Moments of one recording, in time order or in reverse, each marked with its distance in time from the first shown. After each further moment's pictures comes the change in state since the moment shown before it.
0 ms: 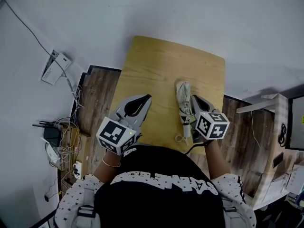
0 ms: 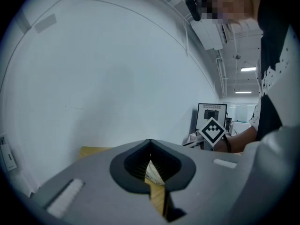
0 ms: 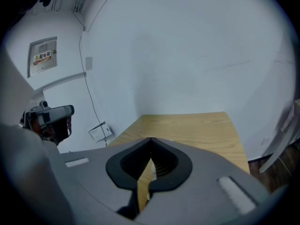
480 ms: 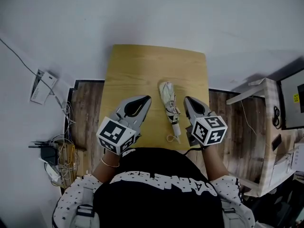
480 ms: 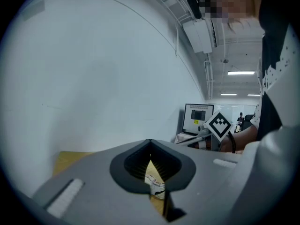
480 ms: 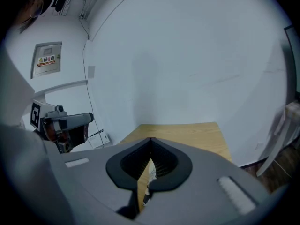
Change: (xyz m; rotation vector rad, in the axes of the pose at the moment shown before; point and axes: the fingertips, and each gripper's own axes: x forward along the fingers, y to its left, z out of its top) left arm 0.041 -0.034 0.003 0.028 0.005 -0.175; right arm -0.048 -0.001 0.019 -0.001 -0.119 -0.030
